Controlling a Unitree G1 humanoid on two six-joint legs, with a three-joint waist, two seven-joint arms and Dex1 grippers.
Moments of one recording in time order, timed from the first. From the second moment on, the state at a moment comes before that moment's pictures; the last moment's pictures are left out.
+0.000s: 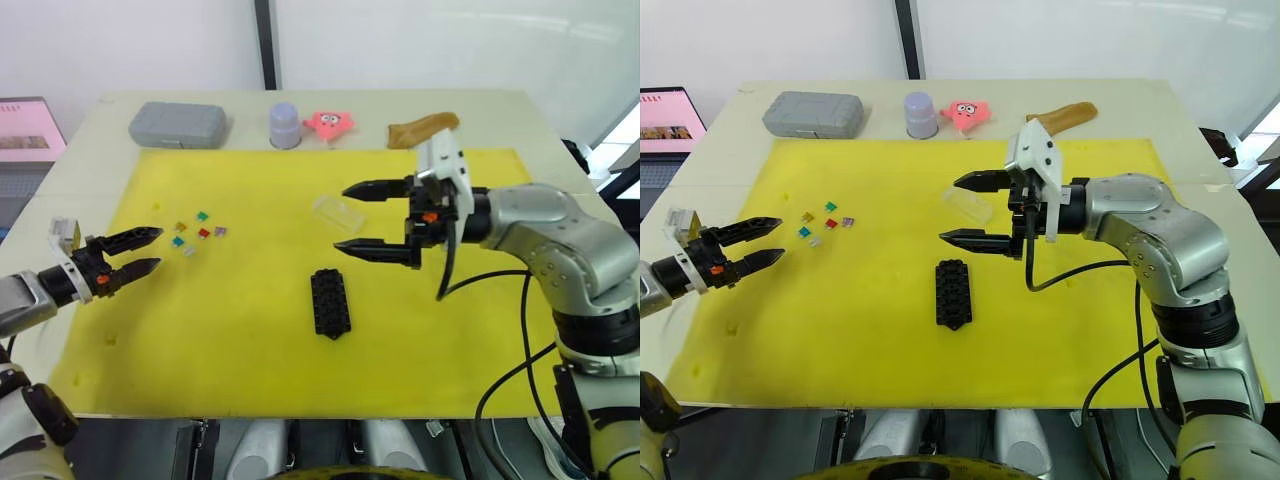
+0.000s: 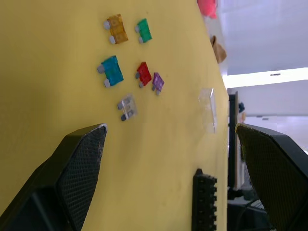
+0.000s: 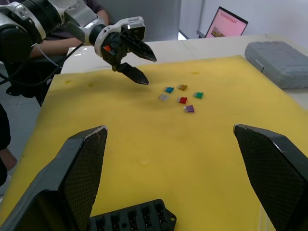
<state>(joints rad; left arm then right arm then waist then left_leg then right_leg) -0.52 0.82 0.73 0.59 -0.98 1.56 -0.53 -0.68 -0.69 0.08 -0.35 0.68 0.77 0.95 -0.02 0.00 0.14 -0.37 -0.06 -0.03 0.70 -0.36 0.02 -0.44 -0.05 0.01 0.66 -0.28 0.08</state>
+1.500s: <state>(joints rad) -0.68 0.75 0.62 0.89 -0.79 1.31 -0.69 -0.72 -0.65 0.16 -0.31 0.53 0.73 0.98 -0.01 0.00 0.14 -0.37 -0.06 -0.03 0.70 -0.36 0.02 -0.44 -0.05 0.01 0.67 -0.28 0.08</state>
